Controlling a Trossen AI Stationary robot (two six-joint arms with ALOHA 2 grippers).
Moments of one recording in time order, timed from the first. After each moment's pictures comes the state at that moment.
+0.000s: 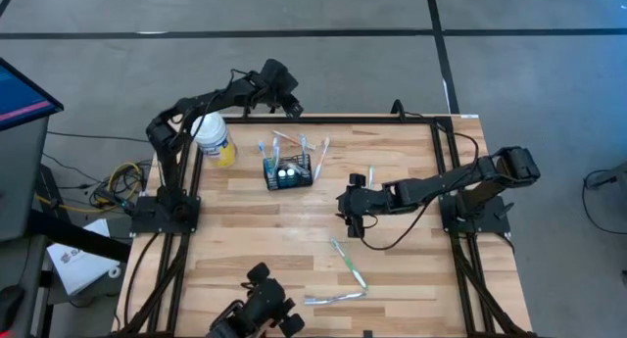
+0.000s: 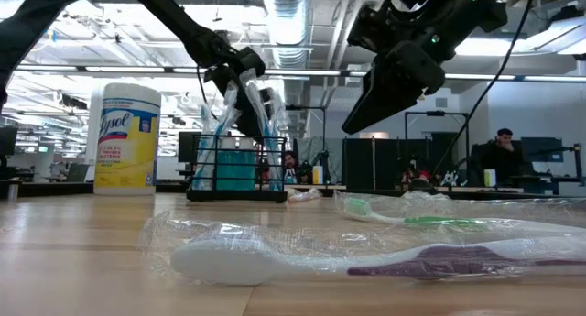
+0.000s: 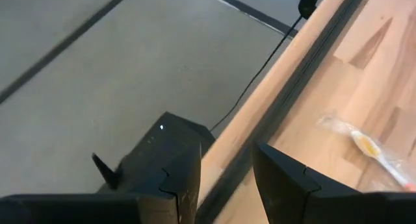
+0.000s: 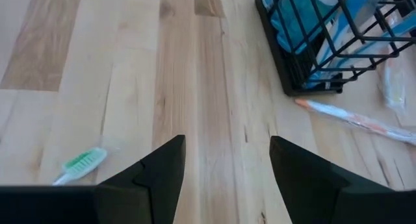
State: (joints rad) left arm 0.80 1.95 1.49 -0.34 0.03 0.16; right arm 0.15 1.54 0.87 -0.15 0.29 0.00
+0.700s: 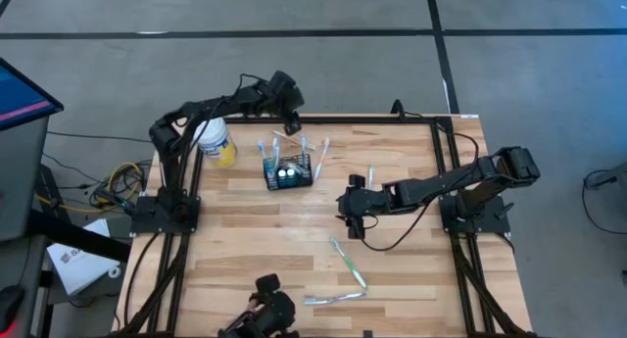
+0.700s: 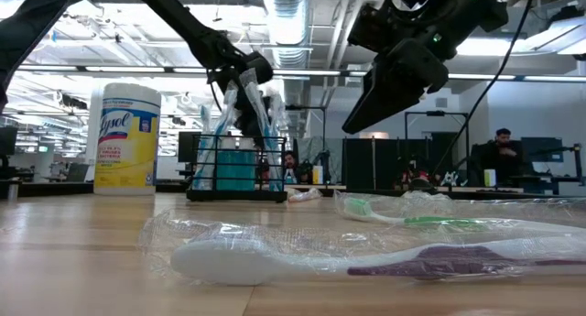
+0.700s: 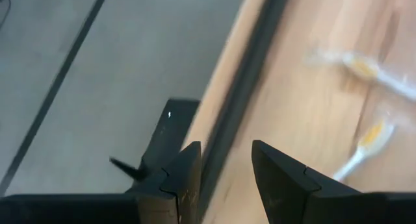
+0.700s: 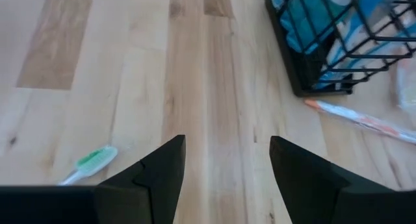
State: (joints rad) left arm 0.74 1.95 1.45 -0.39 -0.04 0.42; right arm 0.15 1.54 0.87 -0.15 0.26 0.00
